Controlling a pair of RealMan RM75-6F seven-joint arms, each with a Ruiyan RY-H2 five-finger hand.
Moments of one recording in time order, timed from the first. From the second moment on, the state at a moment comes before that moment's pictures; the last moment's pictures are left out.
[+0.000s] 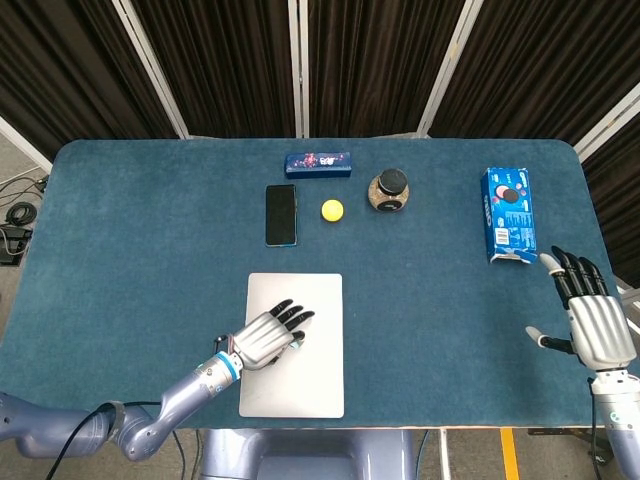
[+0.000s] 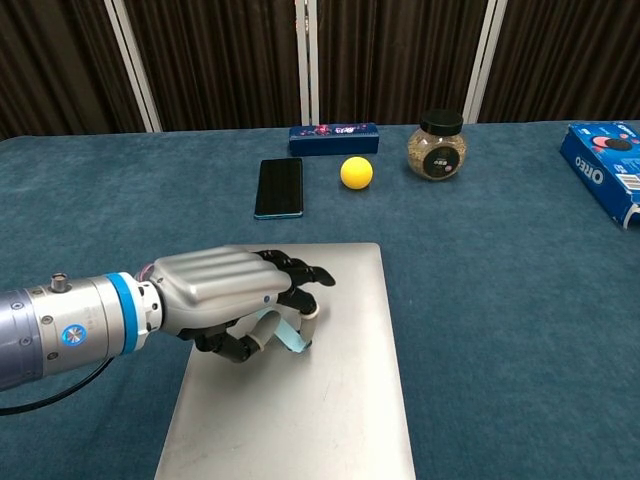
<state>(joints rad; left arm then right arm) -0.82 -1.64 0.00 -1.56 1.26 0.83 0.47 0.20 -1.09 0.11 -1.54 -1.51 1.44 0.15</state>
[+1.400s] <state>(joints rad) -0.83 -1.68 0.00 -1.54 1.22 0.83 0.51 0.19 -1.08 0.11 -1.54 -1.51 1.45 0.18</state>
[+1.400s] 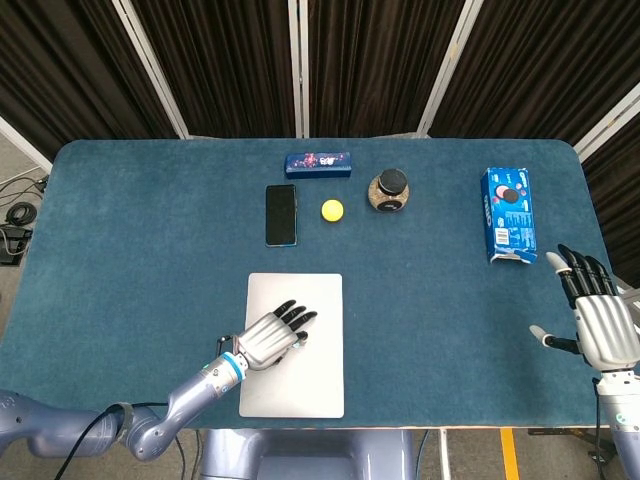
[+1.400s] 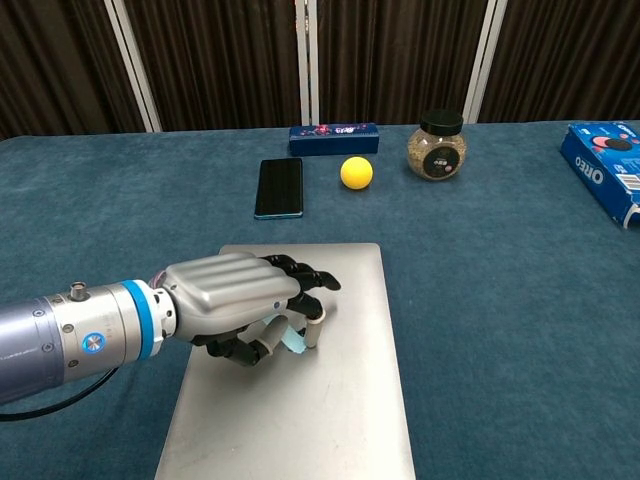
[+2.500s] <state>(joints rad) -0.82 -1.66 -0.03 -1.56 1.23 0.87 0.48 0.19 -1.08 0.11 -1.54 -1.52 1.46 0.18</state>
